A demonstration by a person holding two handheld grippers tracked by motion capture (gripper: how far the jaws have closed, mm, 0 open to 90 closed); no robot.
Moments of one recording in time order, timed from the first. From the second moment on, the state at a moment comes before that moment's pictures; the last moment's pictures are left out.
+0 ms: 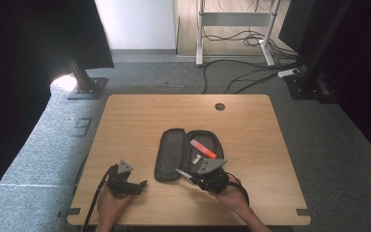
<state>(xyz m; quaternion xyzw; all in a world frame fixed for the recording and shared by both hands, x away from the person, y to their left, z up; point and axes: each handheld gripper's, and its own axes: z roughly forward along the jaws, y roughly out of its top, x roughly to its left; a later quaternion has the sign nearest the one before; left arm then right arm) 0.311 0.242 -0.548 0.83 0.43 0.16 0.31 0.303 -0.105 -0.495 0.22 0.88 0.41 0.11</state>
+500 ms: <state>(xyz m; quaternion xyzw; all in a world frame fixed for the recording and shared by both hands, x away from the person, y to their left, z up) 0.311 0.242 -0.548 0.83 0.43 0.16 0.31 0.328 -0.115 -0.489 0.25 0.87 0.40 0.13</state>
